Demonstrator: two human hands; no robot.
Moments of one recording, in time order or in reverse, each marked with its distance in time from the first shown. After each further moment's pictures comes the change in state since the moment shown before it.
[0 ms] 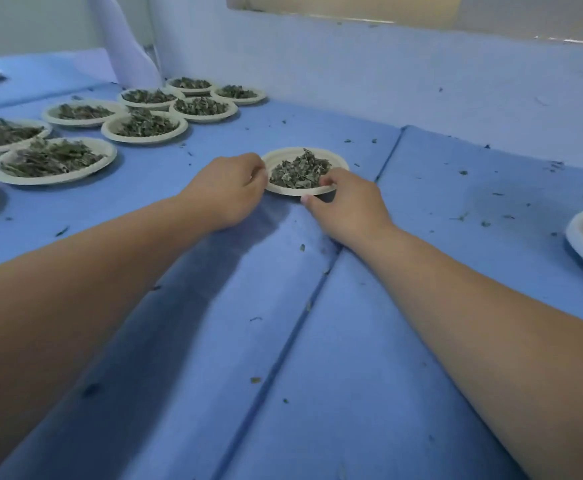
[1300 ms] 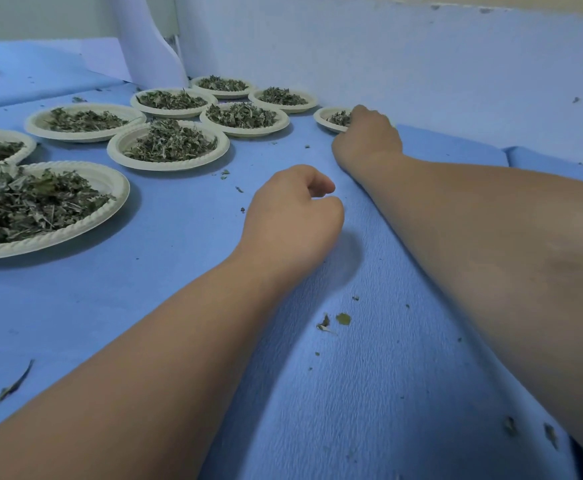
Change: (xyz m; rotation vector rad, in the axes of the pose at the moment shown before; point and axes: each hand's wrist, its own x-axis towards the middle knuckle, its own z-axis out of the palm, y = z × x) left_hand 0.078 -0.060 0.016 -0.661 0.027 -0.254; right_hand 0.286 -0.042 0.143 -0.296 0.130 0.098
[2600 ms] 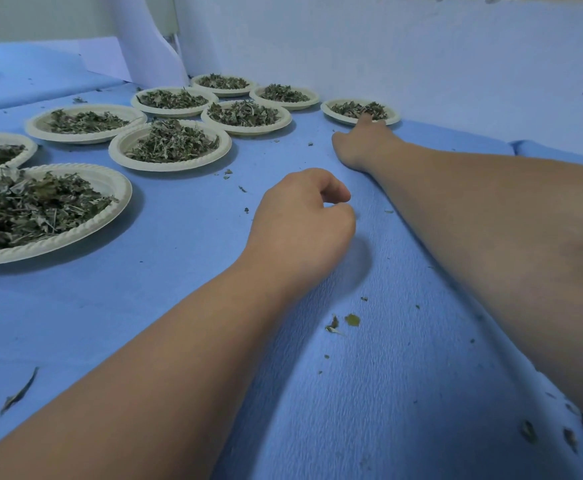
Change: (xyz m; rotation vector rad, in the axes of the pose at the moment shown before) left_hand -0.008 0.001 -0.002 0.083 -0.025 0.087; right_hand 0.023 0.009 0.014 -0.102 -0.280 0.104
